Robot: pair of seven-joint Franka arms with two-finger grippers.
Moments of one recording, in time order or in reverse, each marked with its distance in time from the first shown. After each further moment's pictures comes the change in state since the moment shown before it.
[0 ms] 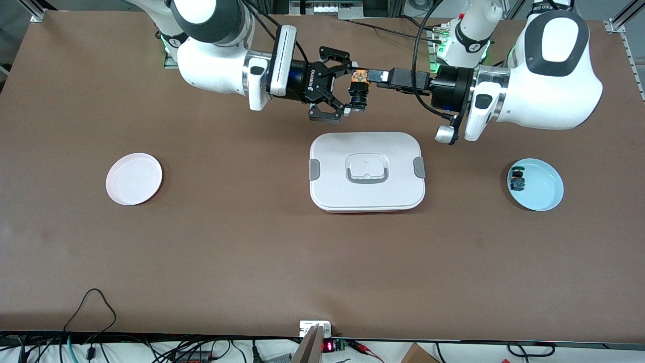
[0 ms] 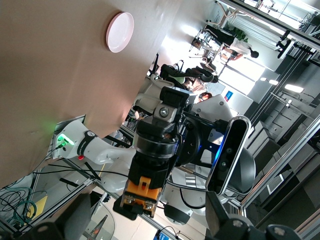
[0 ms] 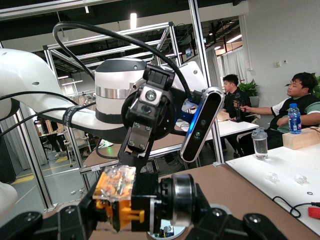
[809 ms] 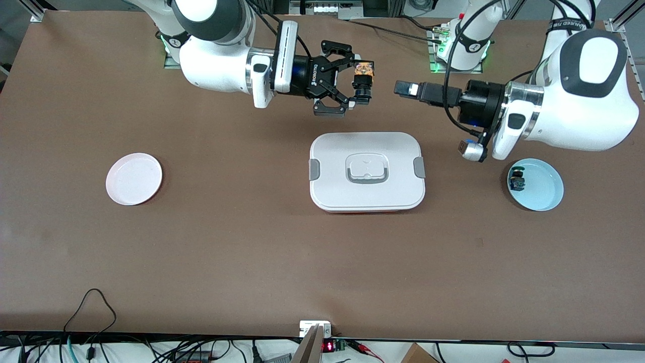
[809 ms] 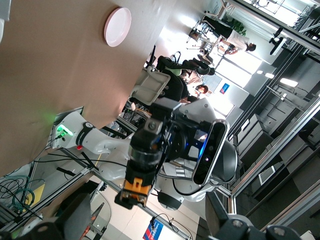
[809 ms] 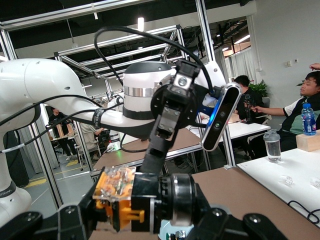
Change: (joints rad) left arm 0.002 0.054 0.091 0.091 -0.001 -0.148 -0.037; right arm 0.001 -0.001 0.004 0.000 0.000 -0.039 0.022
